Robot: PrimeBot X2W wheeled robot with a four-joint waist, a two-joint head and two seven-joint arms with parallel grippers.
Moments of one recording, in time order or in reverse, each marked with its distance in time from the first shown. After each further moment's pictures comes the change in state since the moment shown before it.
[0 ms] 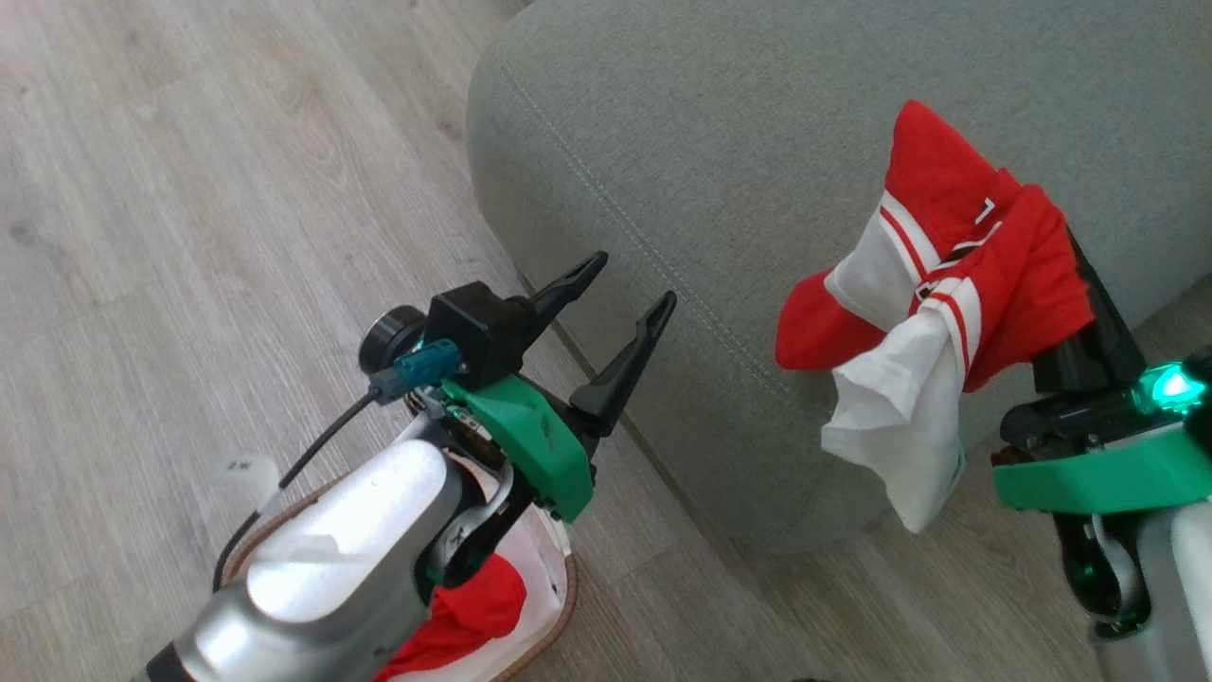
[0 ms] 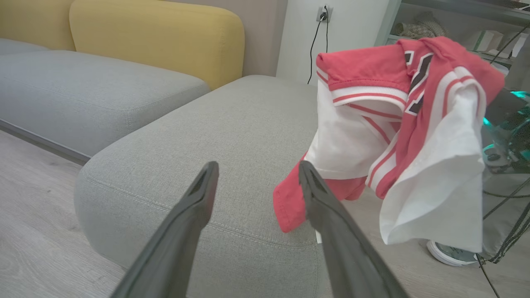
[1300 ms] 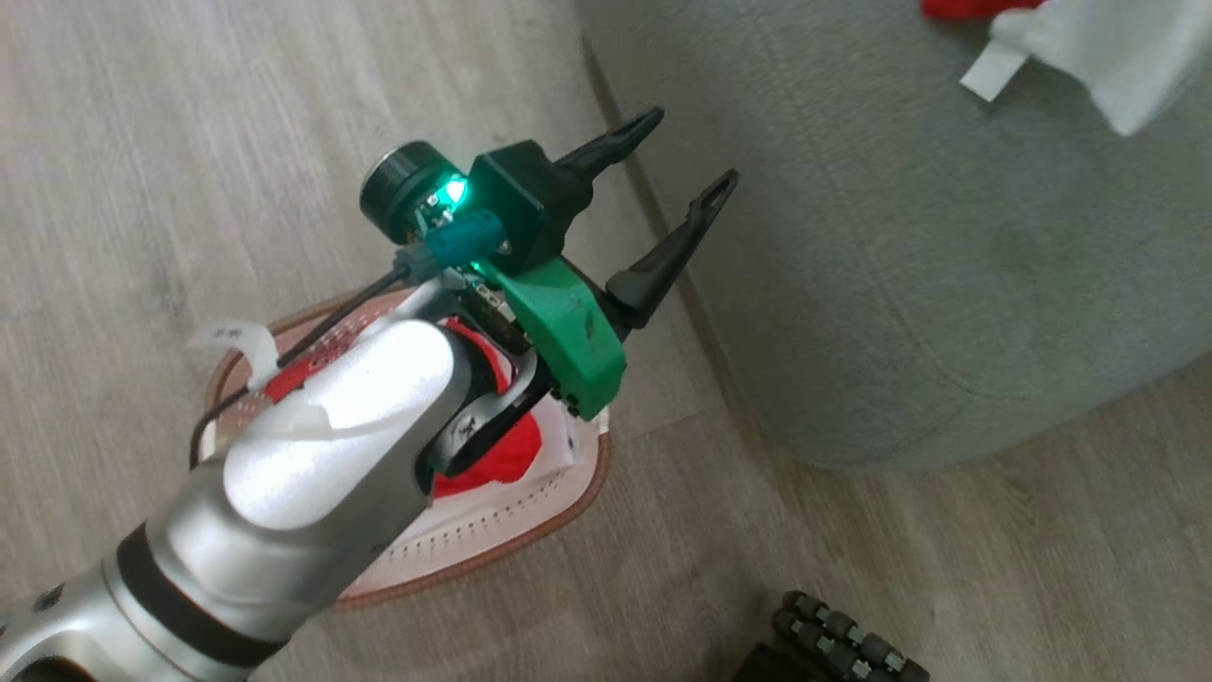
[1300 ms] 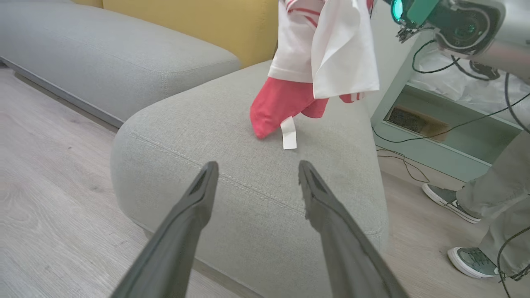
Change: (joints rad) left arm -0.242 0.008 -0.029 -0.065 0.053 -0.024 0.124; right arm -0.777 -0.331 0.109 0.599 0.252 0.000 0.009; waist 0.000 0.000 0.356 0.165
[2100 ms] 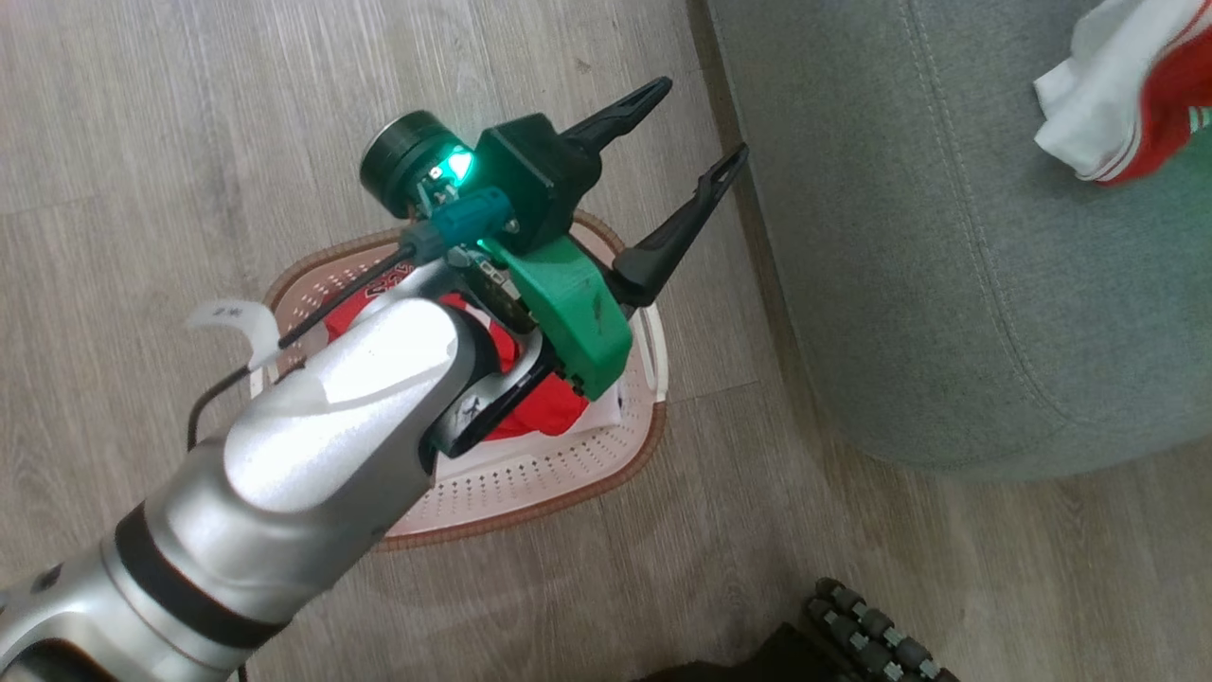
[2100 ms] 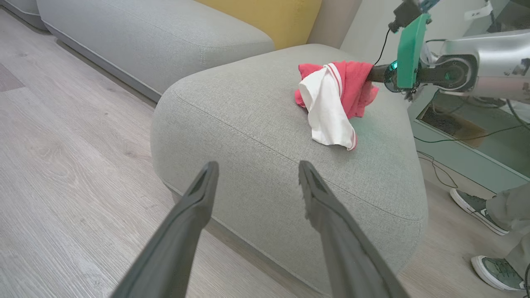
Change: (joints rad) left arm -0.041 -0.007 -0.005 0.012 0.009 -0.001 0.000; right arm -0.099 -0.064 0.245 0.431 0.203 0.000 0.235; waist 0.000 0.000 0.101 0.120
